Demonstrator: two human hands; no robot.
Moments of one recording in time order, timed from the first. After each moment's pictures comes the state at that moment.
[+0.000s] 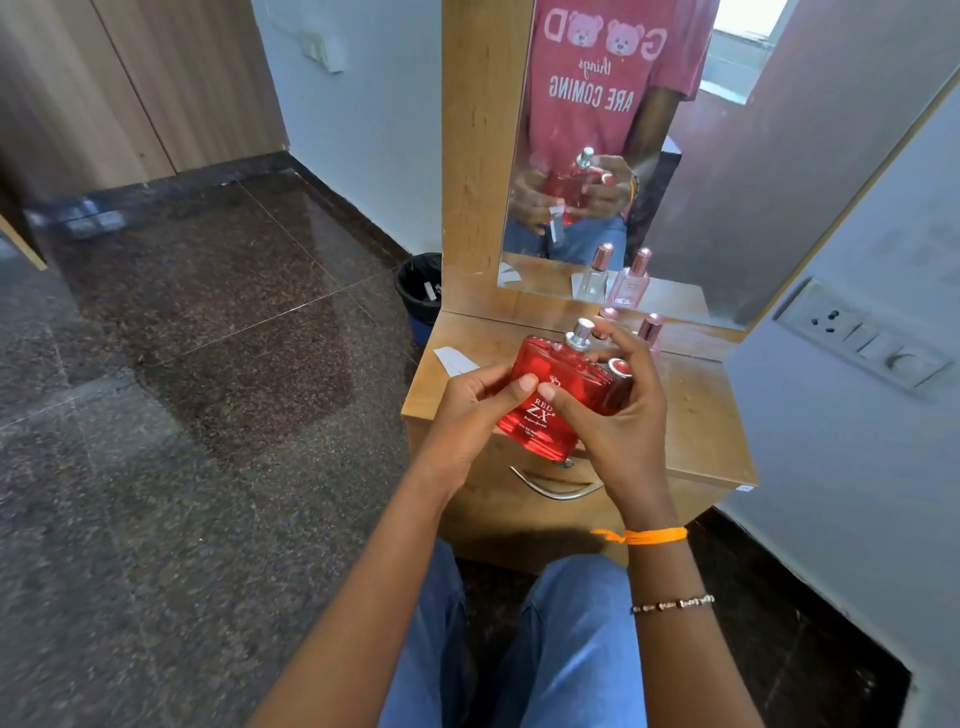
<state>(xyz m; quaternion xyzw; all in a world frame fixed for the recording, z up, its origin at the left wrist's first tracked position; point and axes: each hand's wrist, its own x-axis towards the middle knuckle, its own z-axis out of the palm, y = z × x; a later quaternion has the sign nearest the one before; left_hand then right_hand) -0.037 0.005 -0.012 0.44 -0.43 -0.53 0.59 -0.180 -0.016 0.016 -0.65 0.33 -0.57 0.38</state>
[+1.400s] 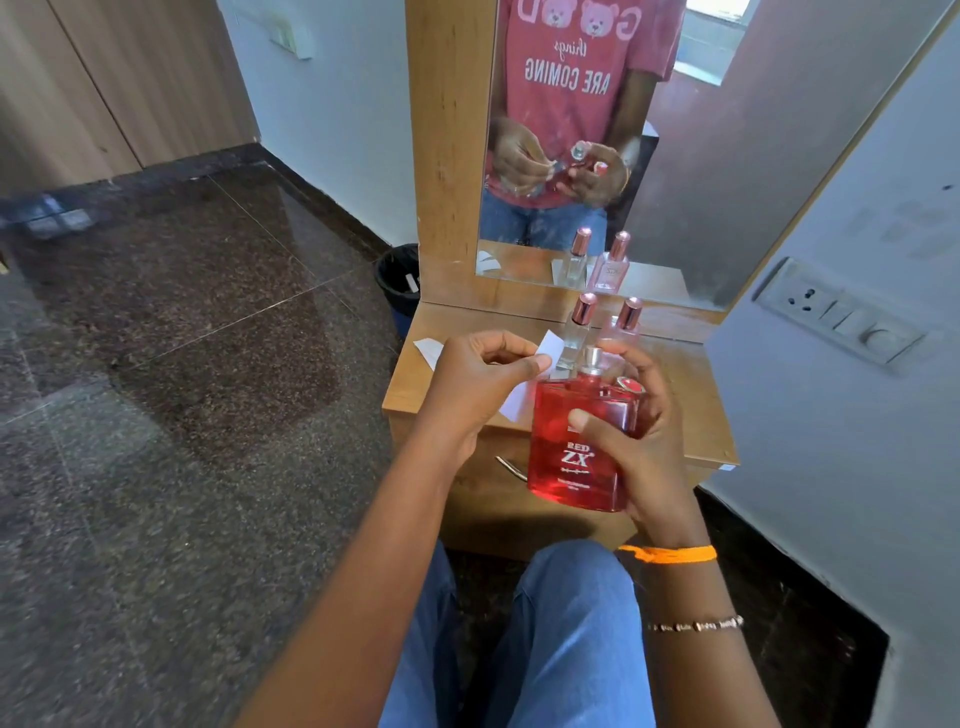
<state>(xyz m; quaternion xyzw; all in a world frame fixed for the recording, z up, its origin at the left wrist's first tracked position) -0.056 -0.002 0.033 0.55 -0.44 -0.46 0.55 -0.218 -0.001 0.007 -0.57 0.32 -0.54 0.54</state>
